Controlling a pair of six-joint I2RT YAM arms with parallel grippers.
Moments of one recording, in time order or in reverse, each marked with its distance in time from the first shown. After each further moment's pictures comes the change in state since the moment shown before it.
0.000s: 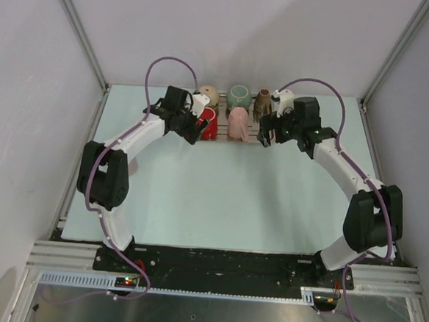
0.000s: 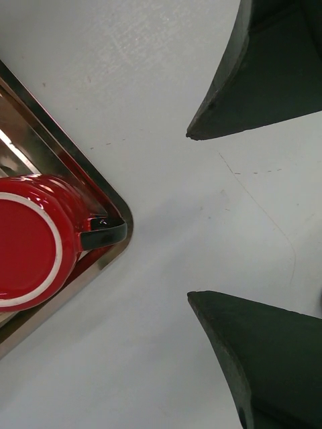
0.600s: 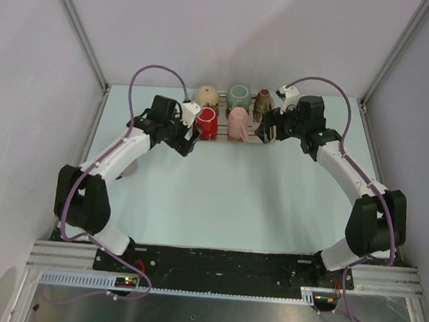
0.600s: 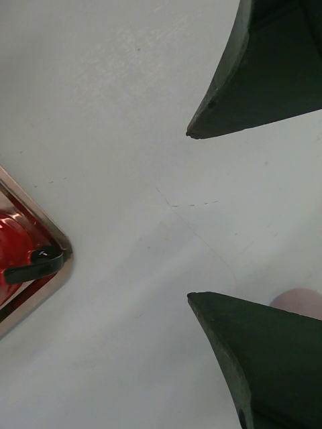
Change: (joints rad) left arm 0.001 -0.288 -0.221 -0.066 0.036 -0.036; right arm -0.010 -0.041 -0.012 0.101 -0.085 0.086
